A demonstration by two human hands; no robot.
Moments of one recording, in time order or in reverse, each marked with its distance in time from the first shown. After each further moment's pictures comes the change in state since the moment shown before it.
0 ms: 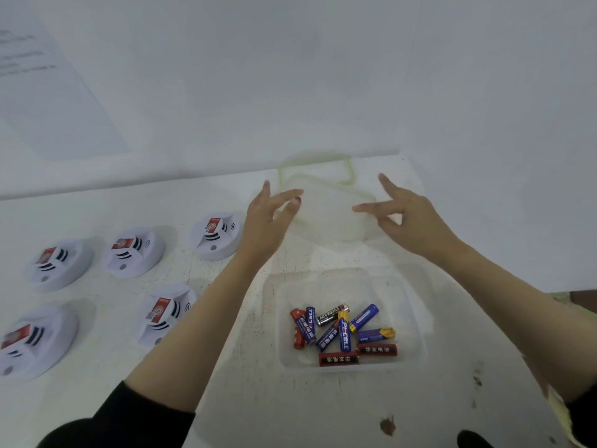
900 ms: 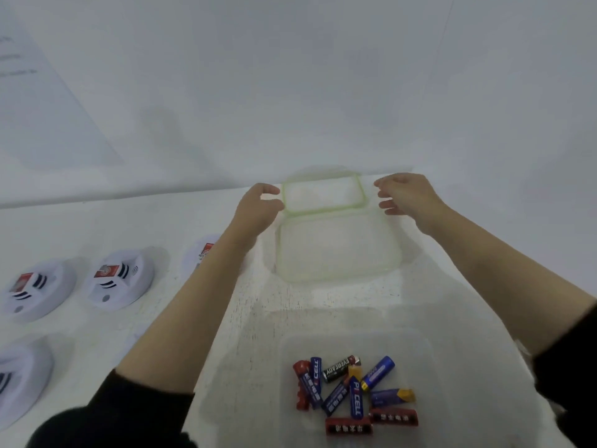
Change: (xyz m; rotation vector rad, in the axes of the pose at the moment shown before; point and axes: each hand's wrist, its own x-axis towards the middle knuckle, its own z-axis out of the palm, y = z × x) left_hand 0.089 -0.006 -0.022 -0.153 -0.001 -0.405; right_hand 0.110 0.024 0.001 0.500 0.078 0.743
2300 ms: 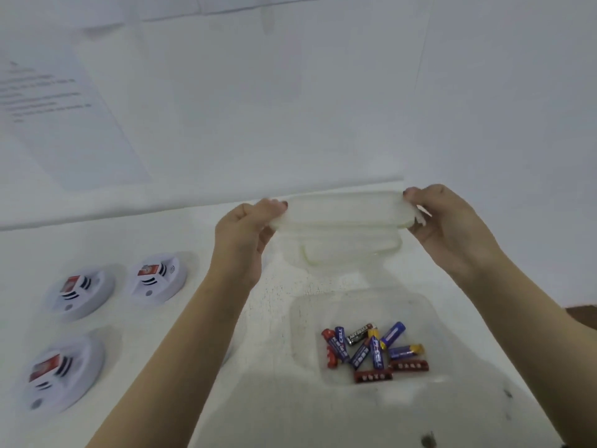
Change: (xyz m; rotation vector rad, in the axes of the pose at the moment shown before) left_hand -0.136 0.018 -0.053 -0.723 0.020 0.087; right_hand -0.168 -0.025 -0.002 0.765 -0.045 -0.195
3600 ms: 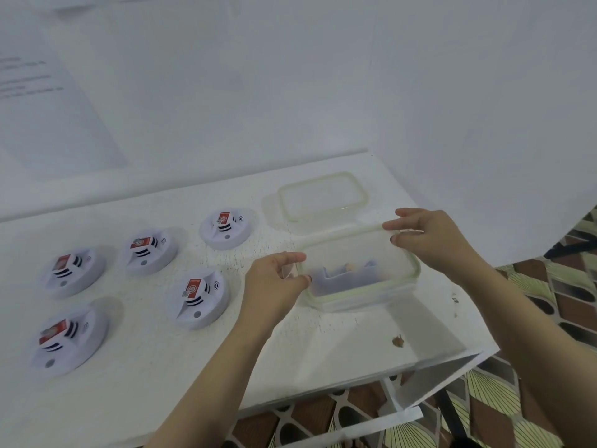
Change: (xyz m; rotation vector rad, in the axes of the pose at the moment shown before) left_hand -0.105 -0.070 -0.029 0.634 -0.234 -0.005; right_hand -0.096 0.027 -0.044 -1.003 0.074 -0.004
